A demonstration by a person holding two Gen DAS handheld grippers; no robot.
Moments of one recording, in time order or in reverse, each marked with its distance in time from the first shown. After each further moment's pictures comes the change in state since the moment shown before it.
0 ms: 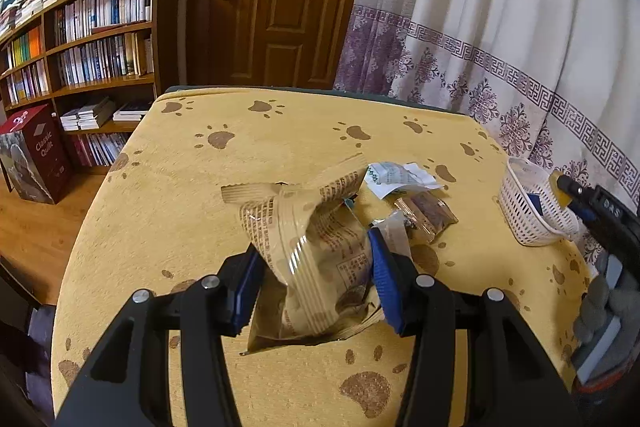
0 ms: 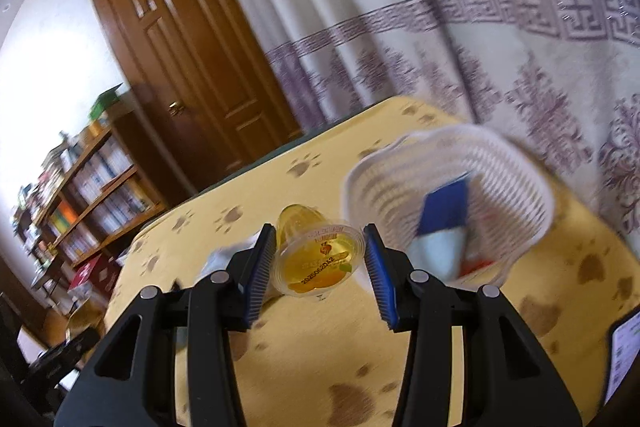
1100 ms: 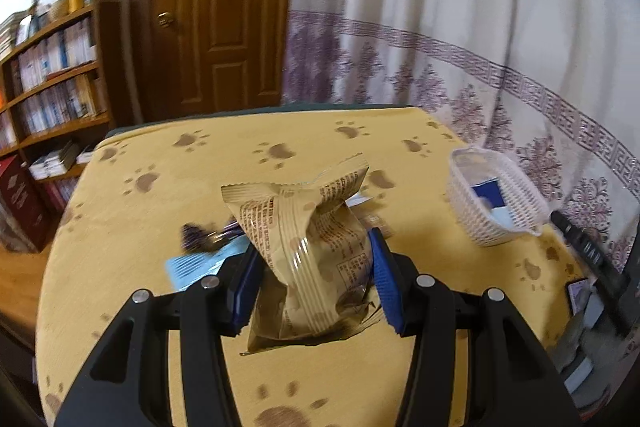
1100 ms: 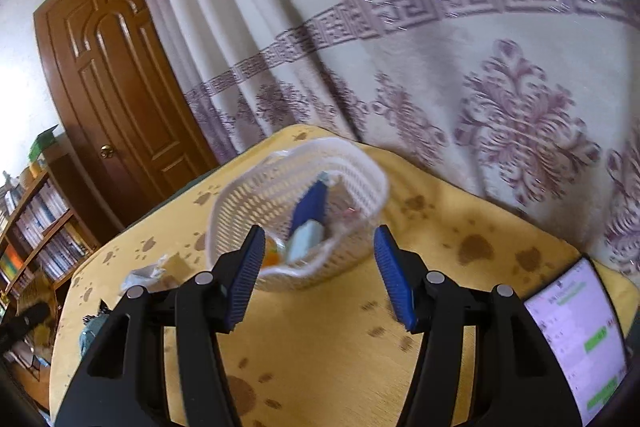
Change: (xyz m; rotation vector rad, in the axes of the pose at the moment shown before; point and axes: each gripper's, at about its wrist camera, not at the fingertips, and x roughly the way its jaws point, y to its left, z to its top) left arm 0.018 -0.093 0.022 0.164 -0.022 -0.107; right arm -0.044 -0.070 -0.039 0.094 -0.145 -0.249
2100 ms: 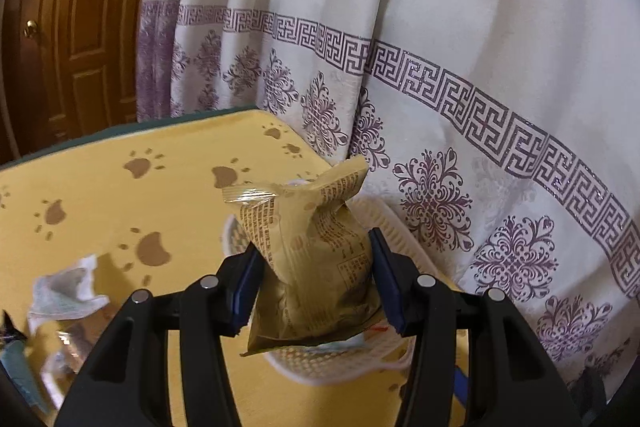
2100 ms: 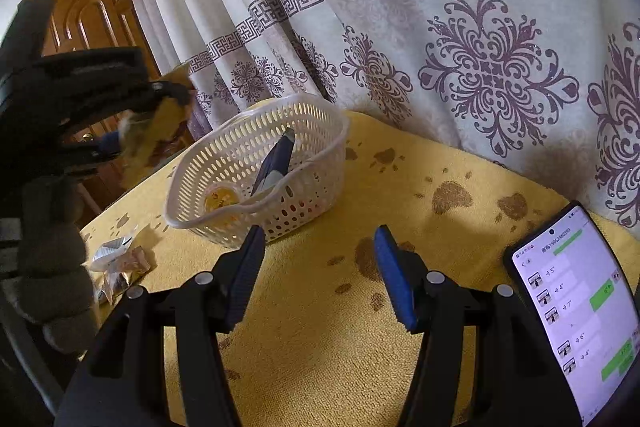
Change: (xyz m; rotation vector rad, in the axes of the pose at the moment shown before) left arm 0.135 -0.180 0.070 0.079 0.051 -0.379; right arm 0.010 -0.015 -0.038 0.003 0.044 -0.060
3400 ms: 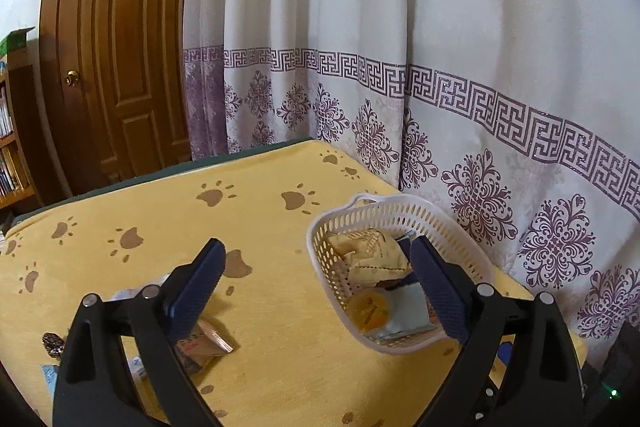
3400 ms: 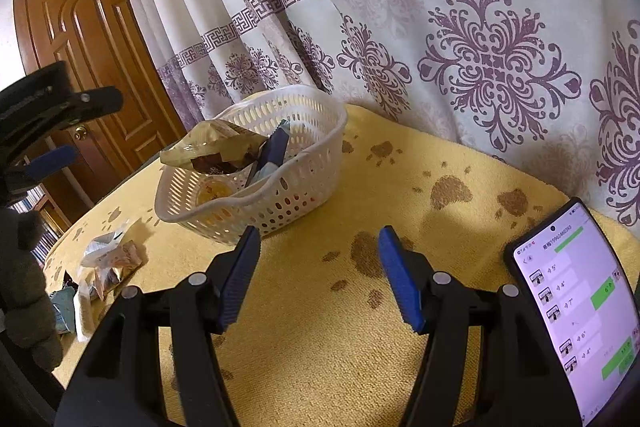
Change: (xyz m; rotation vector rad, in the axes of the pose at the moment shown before) left arm -0.056 0.011 -0.016 0.116 -0.122 0.214; right arm 0.008 -0.003 0.001 -0.005 0.029 -0.023
